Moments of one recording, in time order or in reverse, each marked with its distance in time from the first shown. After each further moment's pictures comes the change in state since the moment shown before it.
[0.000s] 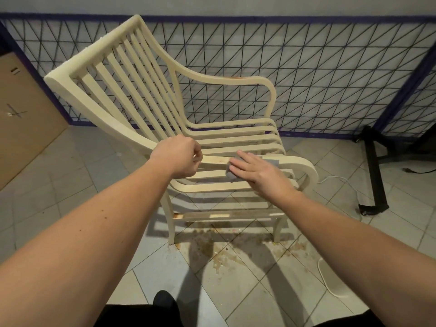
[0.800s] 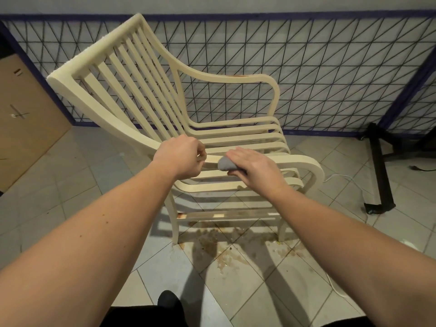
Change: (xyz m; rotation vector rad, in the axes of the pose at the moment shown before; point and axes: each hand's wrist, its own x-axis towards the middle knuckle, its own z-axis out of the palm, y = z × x) left_hand 0.002 -0.004 0.005 0.003 0.022 0.002; right_hand 0.028 -0.016 0.006 0.012 -0.033 0.257
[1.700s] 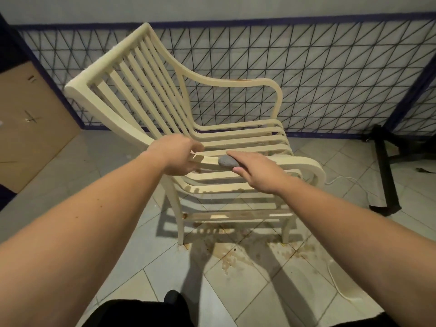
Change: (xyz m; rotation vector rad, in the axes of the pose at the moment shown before) left_hand -0.010 -0.020 -0.034 0.090 -0.170 0.088; right_hand 0.018 -0.009 -0.027 0.145 -0.350 0.142
